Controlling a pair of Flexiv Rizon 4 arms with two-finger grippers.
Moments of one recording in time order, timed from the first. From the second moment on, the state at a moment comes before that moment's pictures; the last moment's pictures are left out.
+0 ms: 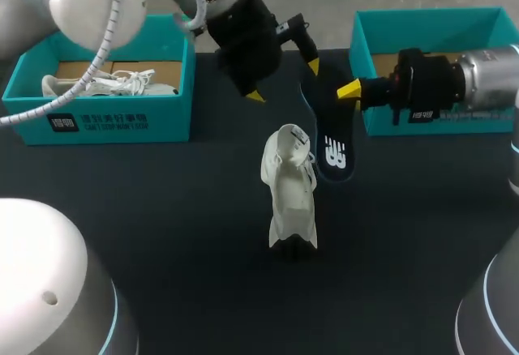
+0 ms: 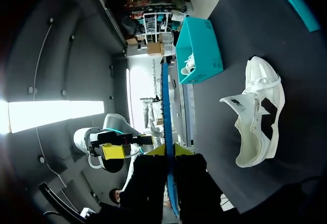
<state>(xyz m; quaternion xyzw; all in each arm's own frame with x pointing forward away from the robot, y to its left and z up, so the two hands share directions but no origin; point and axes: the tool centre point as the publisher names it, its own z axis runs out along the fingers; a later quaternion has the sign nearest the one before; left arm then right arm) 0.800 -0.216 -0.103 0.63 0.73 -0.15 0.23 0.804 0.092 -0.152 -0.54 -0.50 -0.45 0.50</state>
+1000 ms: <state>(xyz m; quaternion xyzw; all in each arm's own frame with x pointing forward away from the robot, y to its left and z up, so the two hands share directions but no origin) 0.805 -0.232 -0.112 0.55 0.63 -0.30 0.46 0.798 0.090 -0.122 -0.52 -0.48 -0.46 0.53</state>
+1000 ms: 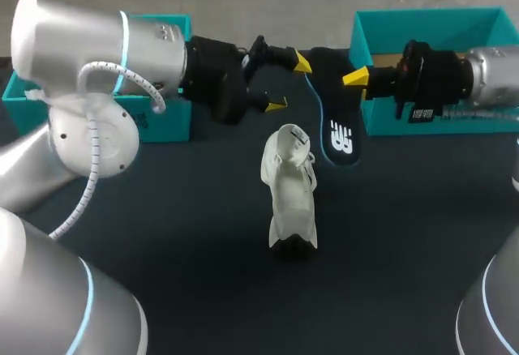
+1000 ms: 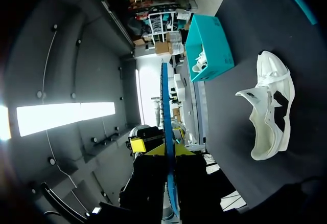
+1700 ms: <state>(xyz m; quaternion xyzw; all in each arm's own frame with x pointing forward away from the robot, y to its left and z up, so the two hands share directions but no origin) 0.801 -0.259 -0.113 0.50 0.53 -0.42 0.55 0.801 0.101 -0.124 -0.52 -0.48 -0.46 0.54</state>
